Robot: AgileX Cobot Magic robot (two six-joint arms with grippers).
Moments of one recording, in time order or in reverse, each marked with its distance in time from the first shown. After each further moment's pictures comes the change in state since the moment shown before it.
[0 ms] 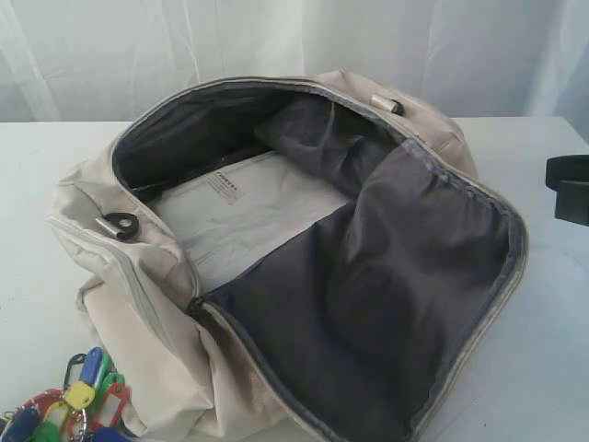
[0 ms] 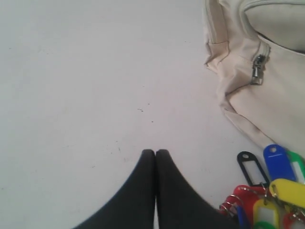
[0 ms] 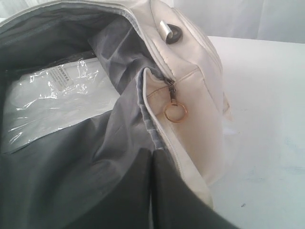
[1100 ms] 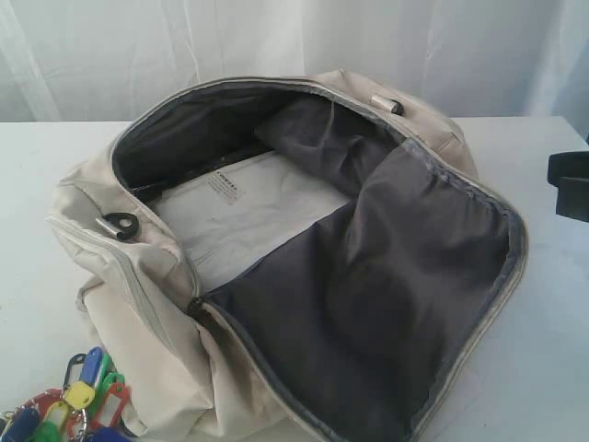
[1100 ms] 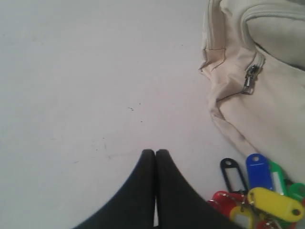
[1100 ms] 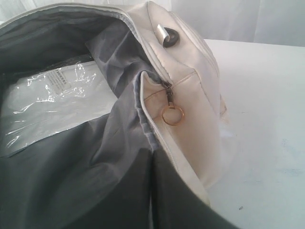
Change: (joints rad) left arm 0.019 -0.002 0.000 -0.096 -0.004 -0.004; right arm 0.000 0.000 0.000 0.000 -0.014 0.000
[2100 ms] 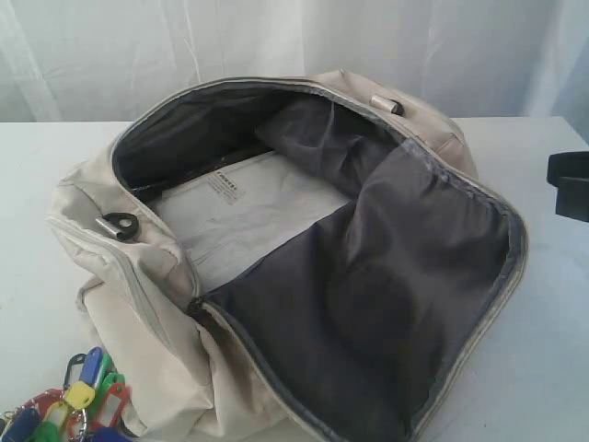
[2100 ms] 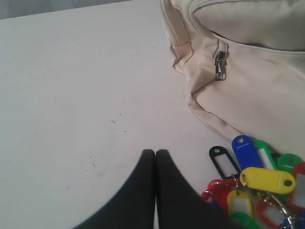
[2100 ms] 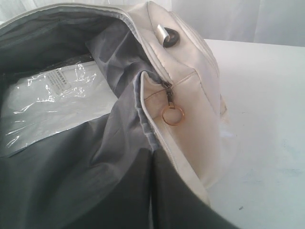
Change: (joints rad) left arm 0.000 0.000 0.000 -0.235 -0.014 0.433; right arm 0.000 0.000 0.000 0.000 0.000 0.000
